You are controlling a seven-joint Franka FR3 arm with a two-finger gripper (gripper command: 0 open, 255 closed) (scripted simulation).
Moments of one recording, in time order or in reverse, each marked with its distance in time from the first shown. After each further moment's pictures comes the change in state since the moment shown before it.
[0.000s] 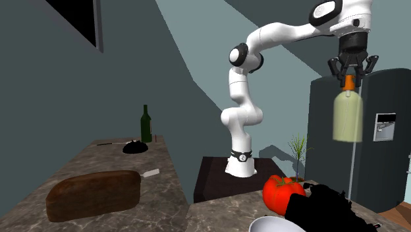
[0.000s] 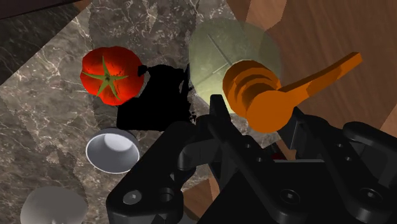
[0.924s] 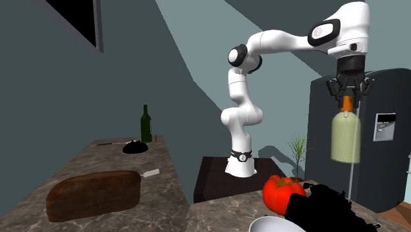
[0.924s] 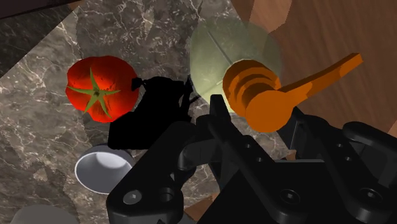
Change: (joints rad) arm 0.006 -0.039 0.001 -0.227 0.012 0.189 -0.003
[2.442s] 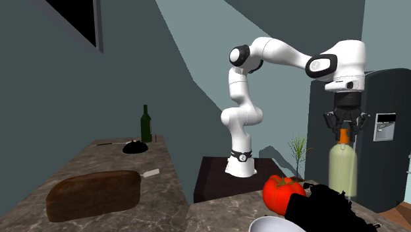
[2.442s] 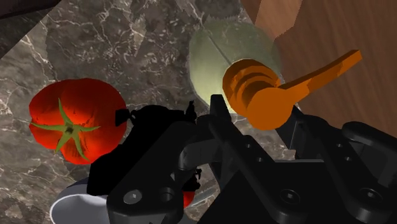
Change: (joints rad) arm 0.005 0.034 0.020 -0.277 -0.002 0.310 0.016
